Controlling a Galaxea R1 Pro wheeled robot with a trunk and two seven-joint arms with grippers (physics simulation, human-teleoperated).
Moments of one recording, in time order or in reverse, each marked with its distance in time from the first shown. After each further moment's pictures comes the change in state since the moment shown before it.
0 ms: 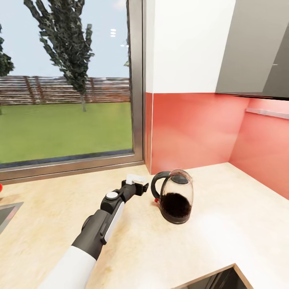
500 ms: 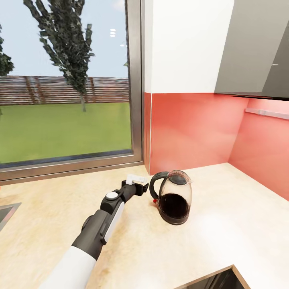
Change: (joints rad) left arm 0.001 0.000 0.001 0.000 0.000 0.000 -0.001; right arm 0.000 0.000 0.000 0.000 0.000 0.000 0.000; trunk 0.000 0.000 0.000
